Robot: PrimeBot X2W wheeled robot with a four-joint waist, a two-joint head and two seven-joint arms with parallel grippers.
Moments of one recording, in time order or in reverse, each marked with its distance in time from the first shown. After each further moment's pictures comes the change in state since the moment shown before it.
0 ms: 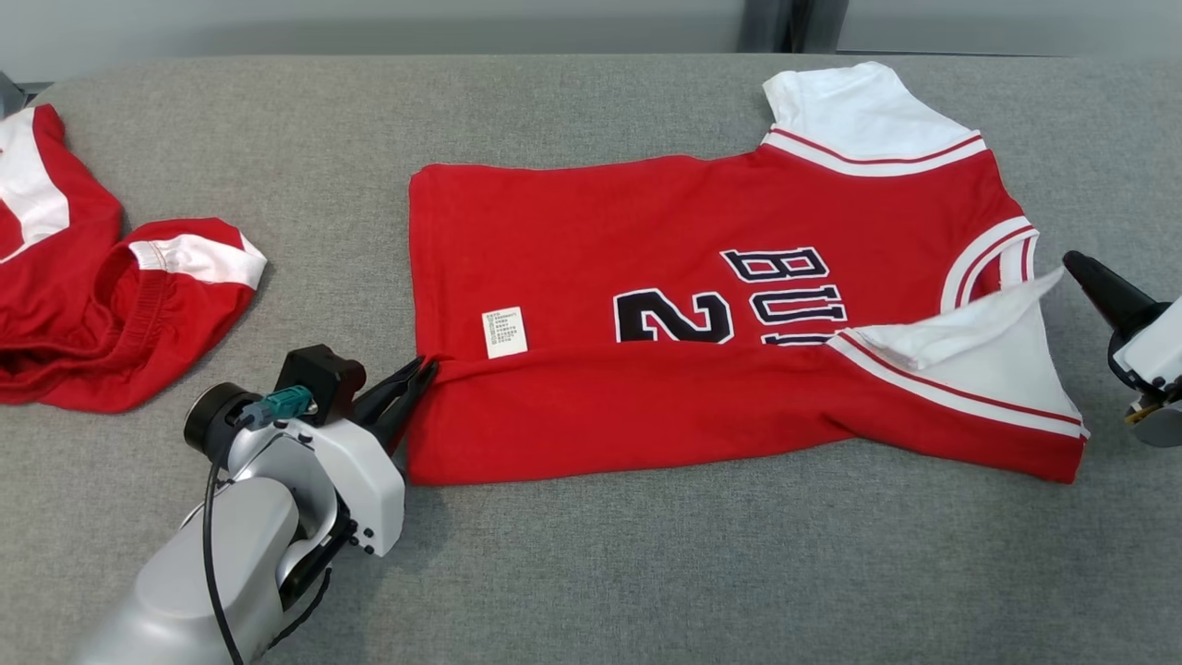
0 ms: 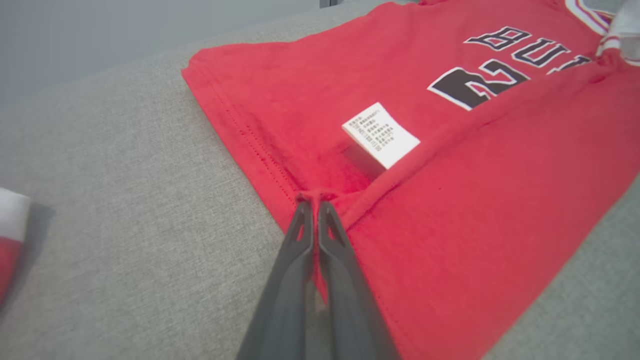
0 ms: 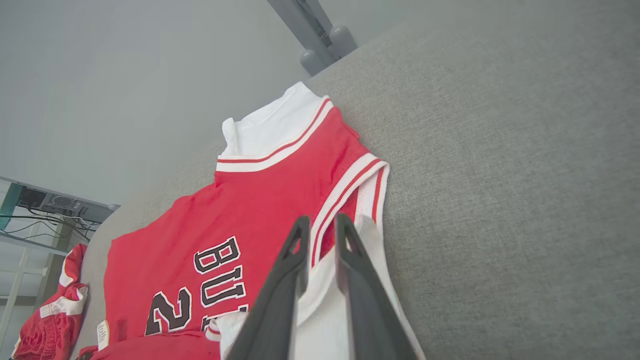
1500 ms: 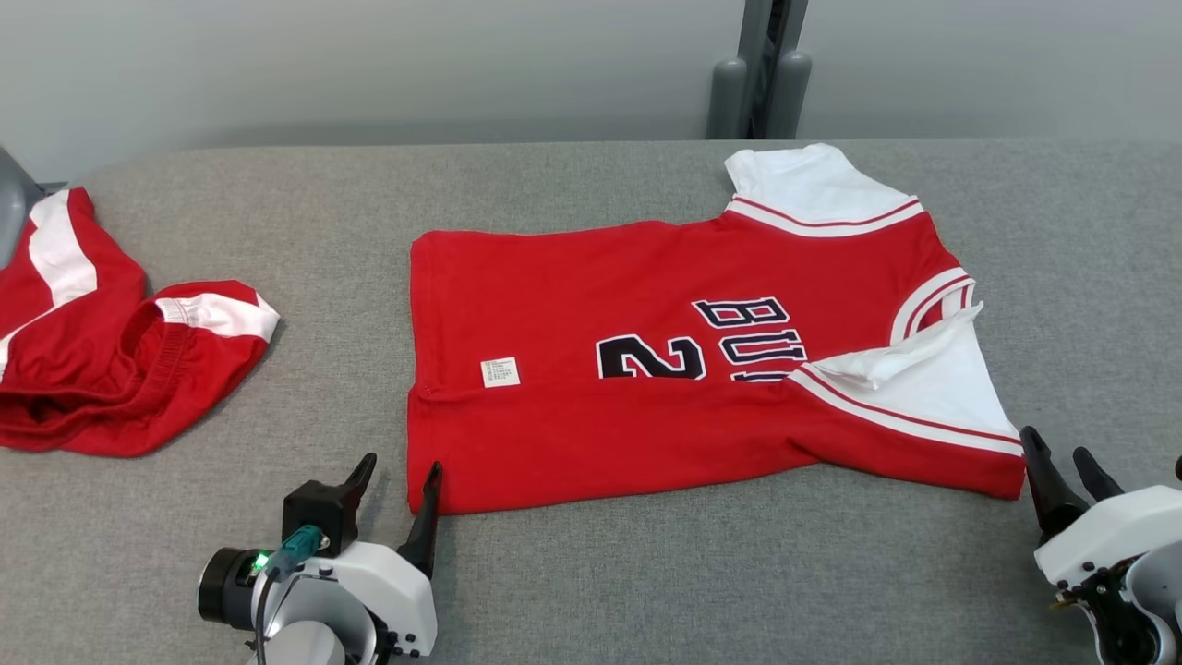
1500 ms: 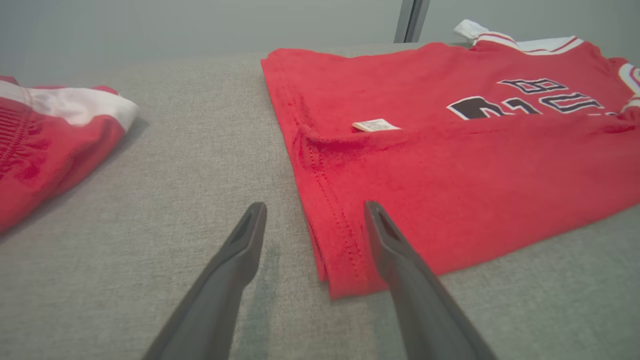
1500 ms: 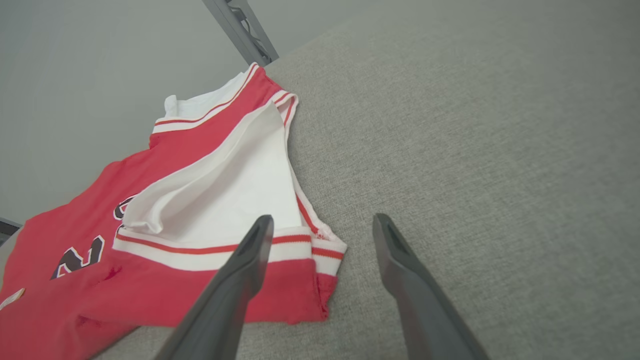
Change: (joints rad) left arm 0.367 -0.157 0.361 -0.133 0.186 0.248 -0.037; right arm 0.311 0.014 0.179 0.121 -0.048 0.000 -0.563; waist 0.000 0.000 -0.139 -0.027
